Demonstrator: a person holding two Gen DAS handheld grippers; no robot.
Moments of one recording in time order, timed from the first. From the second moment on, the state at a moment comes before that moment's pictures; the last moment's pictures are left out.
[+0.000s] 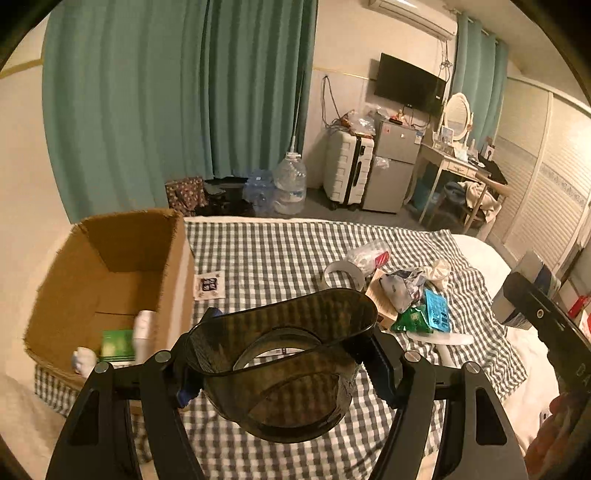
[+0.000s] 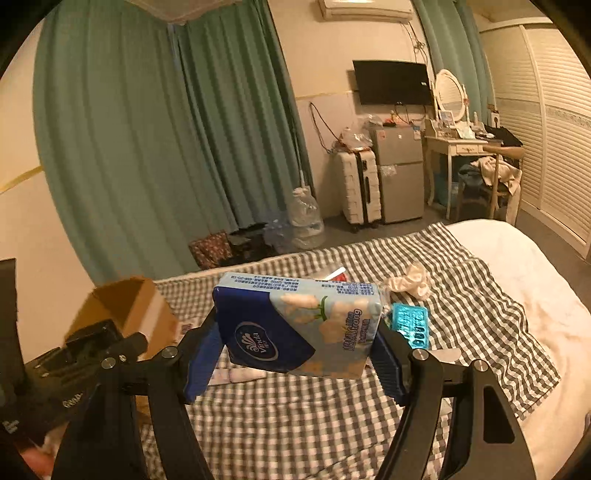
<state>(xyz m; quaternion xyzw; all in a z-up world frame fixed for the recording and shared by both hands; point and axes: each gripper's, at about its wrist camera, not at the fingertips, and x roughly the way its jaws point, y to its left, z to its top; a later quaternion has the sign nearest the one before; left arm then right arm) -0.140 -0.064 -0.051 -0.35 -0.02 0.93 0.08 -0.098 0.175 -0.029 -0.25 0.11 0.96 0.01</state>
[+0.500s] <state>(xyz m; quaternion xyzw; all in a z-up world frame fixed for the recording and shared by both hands) -0.127 -0.128 -0.021 -0.32 -0.04 0.95 0.02 -0.078 0.090 0.012 -0.24 0.07 0.96 -0.09</state>
